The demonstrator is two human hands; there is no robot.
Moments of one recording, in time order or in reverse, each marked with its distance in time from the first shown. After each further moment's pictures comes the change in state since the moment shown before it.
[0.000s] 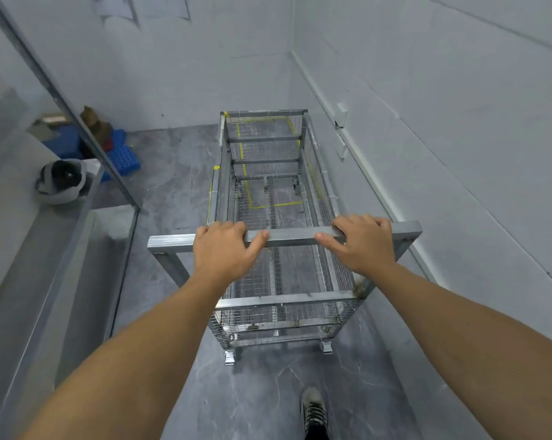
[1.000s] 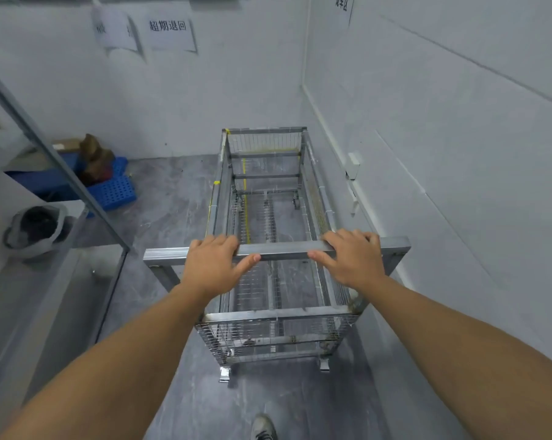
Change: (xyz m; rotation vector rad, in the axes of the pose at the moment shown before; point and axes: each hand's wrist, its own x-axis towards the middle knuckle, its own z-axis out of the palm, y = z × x) left_hand 0.271 -0.022 0.044 0.067 -0.060 0.070; right_hand 0.277 0.079 0.043 -0.025 -0.106 -0.075
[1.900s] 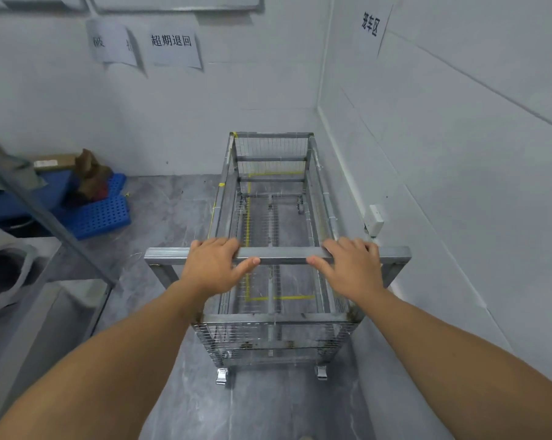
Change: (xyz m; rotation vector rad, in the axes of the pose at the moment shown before) left_hand 0.282 -0.061 0.031 -0.013 -0.045 -0.015; right_hand 0.279 0.067 0.033 -0.040 0.029 -0.021
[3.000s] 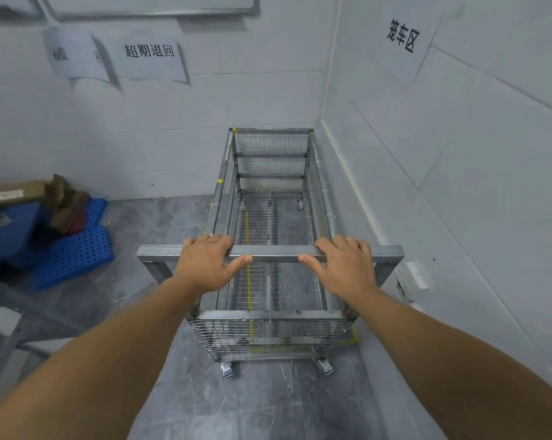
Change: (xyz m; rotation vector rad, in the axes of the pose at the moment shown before) left_hand 0.264 -0.142 0.009 0.030 -0.036 0.033; right_hand 0.278 -0.018 0.052 -0.008 0.022 0.041
